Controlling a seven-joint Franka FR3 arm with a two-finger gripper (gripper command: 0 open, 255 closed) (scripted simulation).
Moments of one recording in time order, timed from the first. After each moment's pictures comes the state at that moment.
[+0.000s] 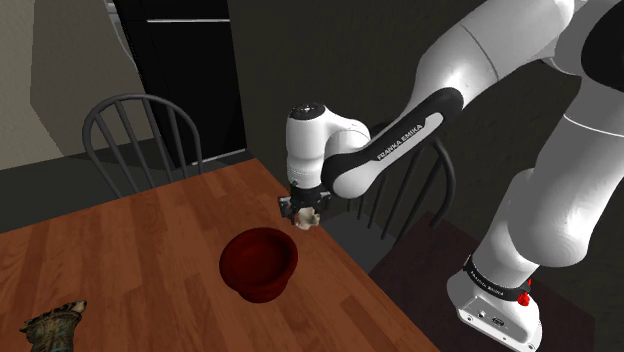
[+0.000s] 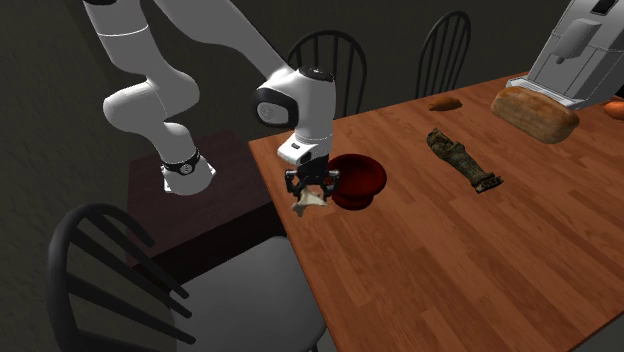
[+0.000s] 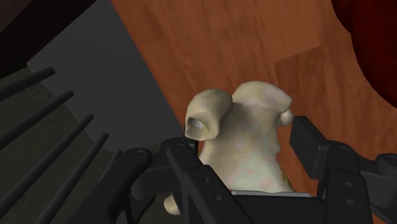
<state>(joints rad) 0.23 0.01 0.34 -2.38 -0.19 2.41 1.27</state>
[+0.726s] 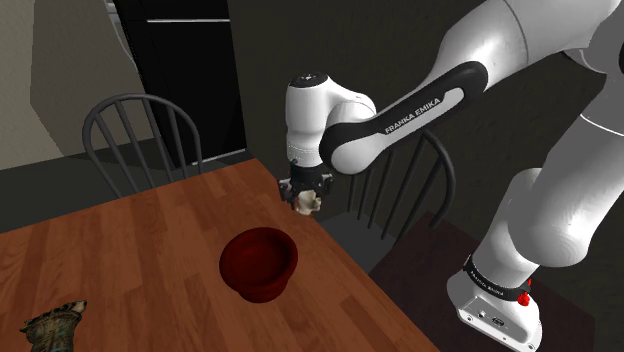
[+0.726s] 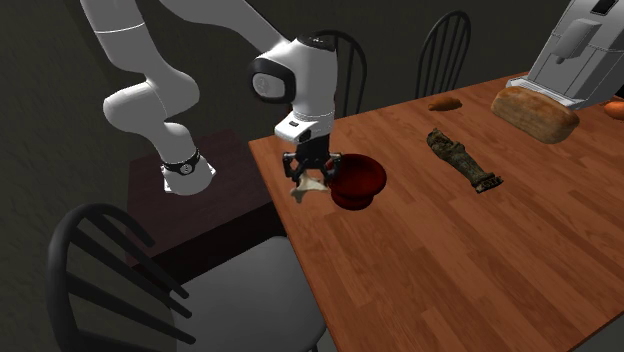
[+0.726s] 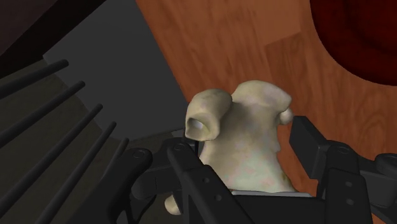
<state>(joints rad) 0.24 -0.09 0.34 -2.33 -0.12 2.27 1.20</state>
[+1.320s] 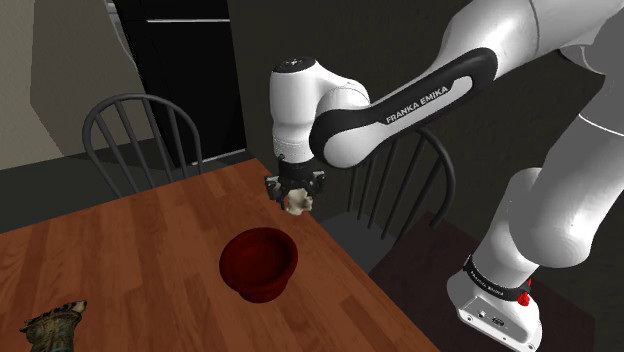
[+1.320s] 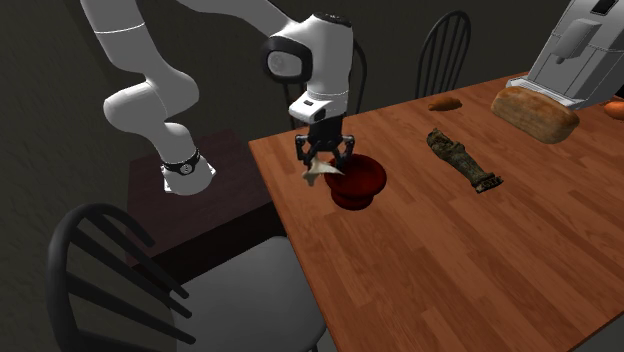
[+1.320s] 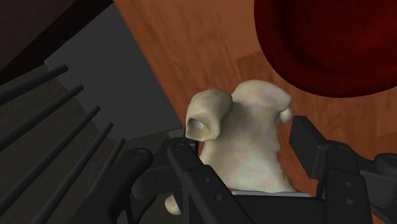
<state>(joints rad) 0.27 -0.08 0.38 -2.22 -0.12 2.17 1.26</state>
